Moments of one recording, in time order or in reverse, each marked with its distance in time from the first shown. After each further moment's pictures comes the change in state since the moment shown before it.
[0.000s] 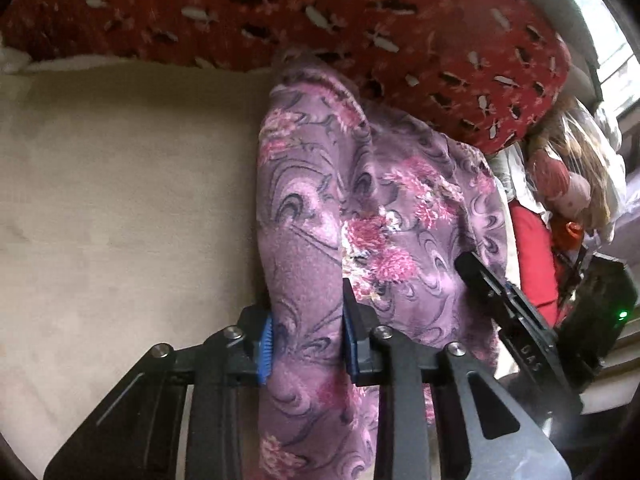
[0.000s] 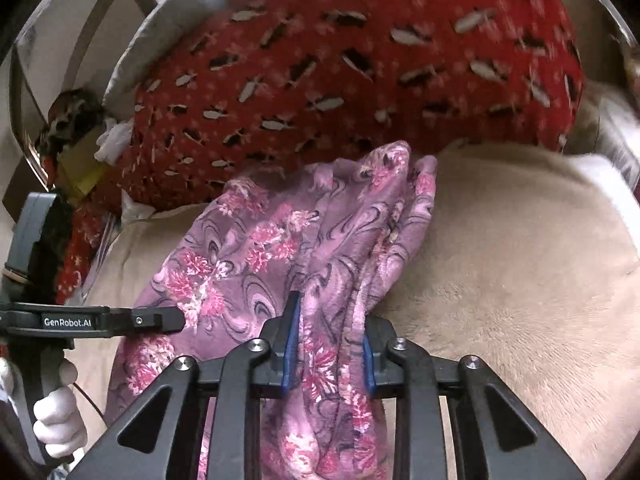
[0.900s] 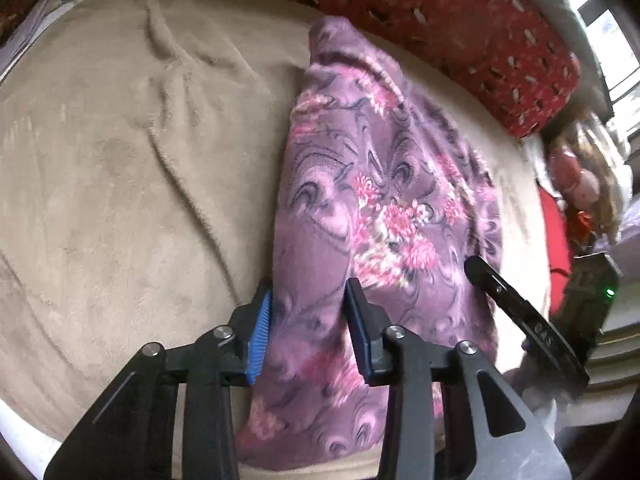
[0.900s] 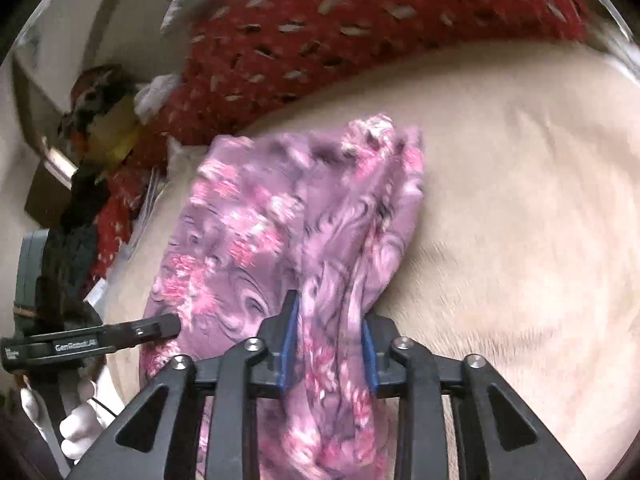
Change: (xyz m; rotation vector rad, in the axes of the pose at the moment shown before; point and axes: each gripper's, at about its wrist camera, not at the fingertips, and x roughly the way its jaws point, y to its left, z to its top) left arm -0.073 0.136 -0.129 -0.113 0.002 0.036; right arm -0.005 0.084 -0.120 0.172 0.144 0.142
